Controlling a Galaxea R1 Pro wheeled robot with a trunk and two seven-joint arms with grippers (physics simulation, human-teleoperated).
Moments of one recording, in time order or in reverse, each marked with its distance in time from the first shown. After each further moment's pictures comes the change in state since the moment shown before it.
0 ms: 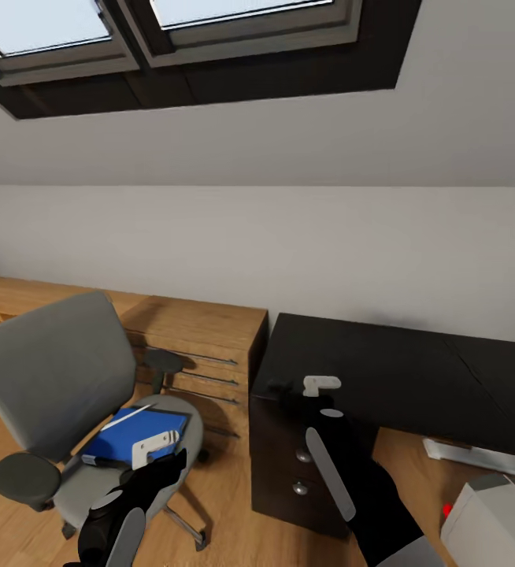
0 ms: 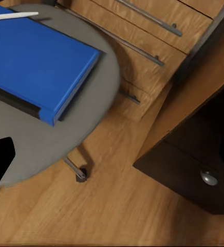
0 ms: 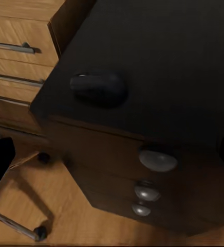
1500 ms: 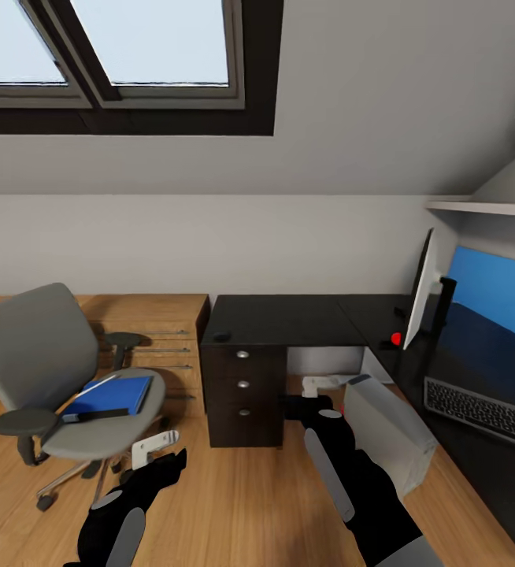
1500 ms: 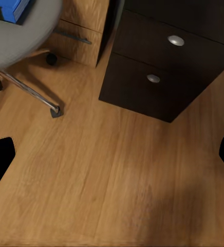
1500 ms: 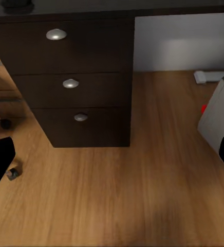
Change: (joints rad) left arm 0.000 0.000 0.000 0.000 0.000 0.000 0.000; right arm 0.000 0.002 0.006 0.008 0.003 -0.004 0.000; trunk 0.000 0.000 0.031
